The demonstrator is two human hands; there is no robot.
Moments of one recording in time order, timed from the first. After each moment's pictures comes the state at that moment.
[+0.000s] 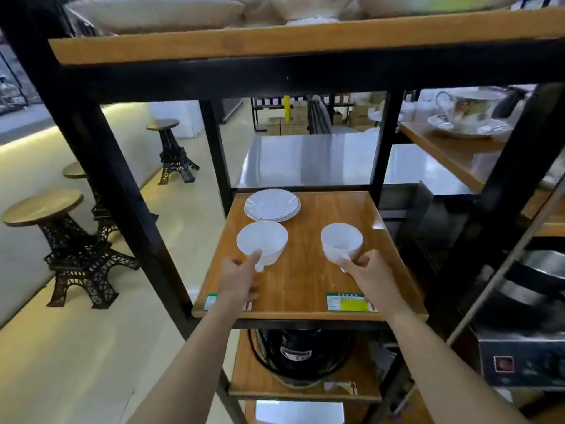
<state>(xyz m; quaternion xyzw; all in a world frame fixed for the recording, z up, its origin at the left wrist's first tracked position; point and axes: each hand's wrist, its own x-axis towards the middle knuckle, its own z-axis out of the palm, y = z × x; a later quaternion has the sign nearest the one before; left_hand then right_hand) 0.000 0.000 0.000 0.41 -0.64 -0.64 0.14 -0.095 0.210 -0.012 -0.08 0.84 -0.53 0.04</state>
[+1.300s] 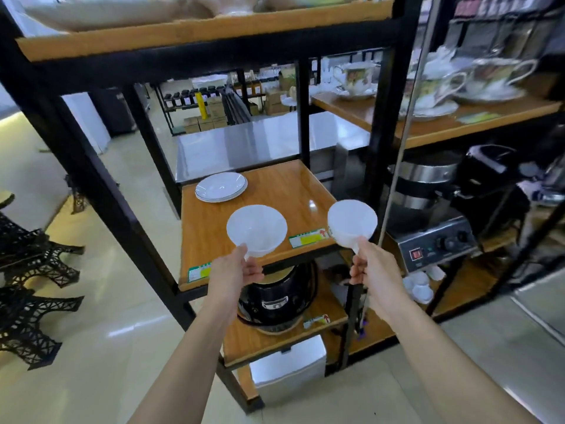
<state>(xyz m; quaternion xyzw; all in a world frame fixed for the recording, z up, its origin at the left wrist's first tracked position) 0.099 0.049 0.027 0.23 -0.64 -0.73 0.06 0.076 0.273 0.009 0.13 0.65 -0.75 0.01</state>
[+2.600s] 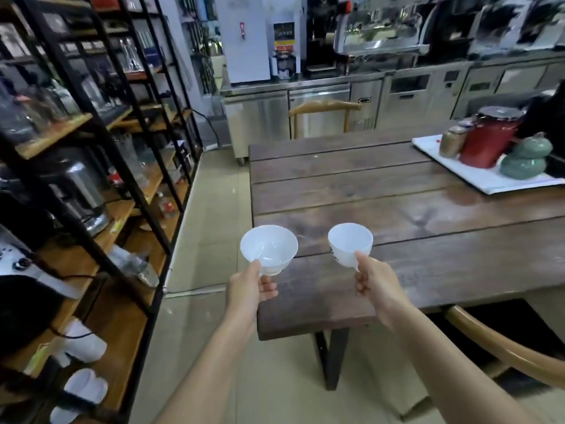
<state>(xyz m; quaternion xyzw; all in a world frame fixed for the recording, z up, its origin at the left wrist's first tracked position) 0.317 0.849 -0.026 -0.17 -0.65 -0.61 -0.43 0.516 0.917 -0.042 0.55 0.41 -0.60 -0.41</state>
